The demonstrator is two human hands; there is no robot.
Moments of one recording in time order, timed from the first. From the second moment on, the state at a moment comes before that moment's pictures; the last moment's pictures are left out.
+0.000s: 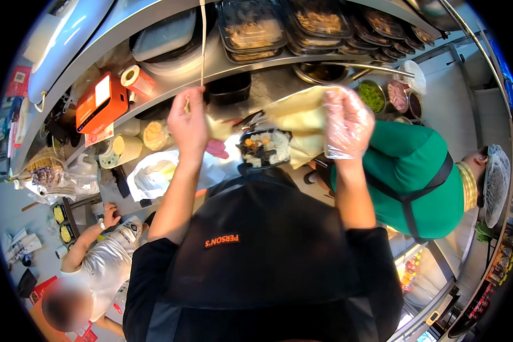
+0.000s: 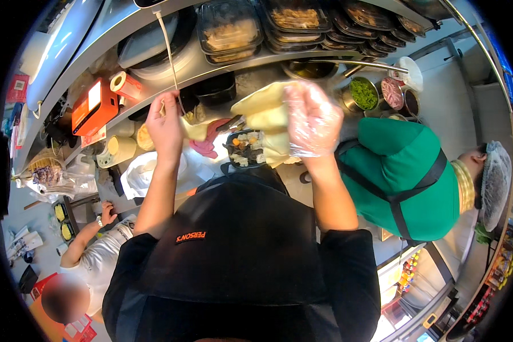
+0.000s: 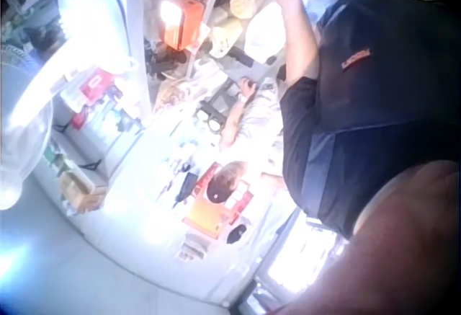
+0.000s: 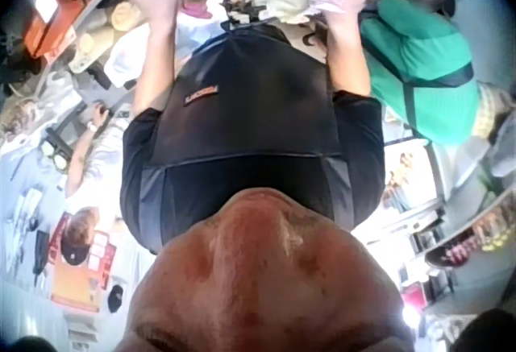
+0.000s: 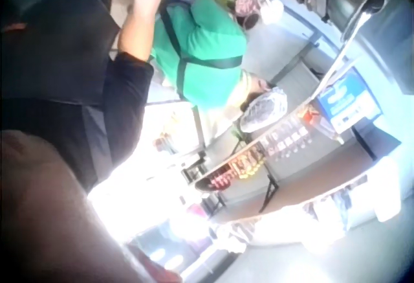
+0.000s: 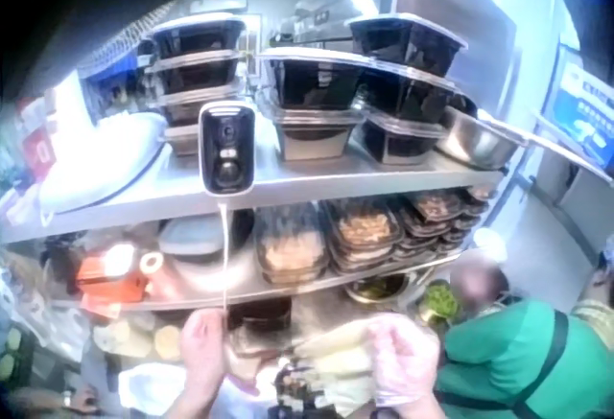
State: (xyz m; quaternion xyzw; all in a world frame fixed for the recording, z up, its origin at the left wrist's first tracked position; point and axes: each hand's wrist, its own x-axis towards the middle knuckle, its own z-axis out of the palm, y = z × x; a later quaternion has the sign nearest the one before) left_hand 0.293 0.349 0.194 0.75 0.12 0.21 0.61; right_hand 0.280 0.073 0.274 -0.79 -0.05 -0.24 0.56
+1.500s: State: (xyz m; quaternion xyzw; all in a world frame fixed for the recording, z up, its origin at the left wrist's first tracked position) left_hand -0.358 -0.644 0.000 0.44 -0.80 -0.28 0.28; right_hand -0.540 -0.192 0.171 -0.52 0.72 -0.41 0.22
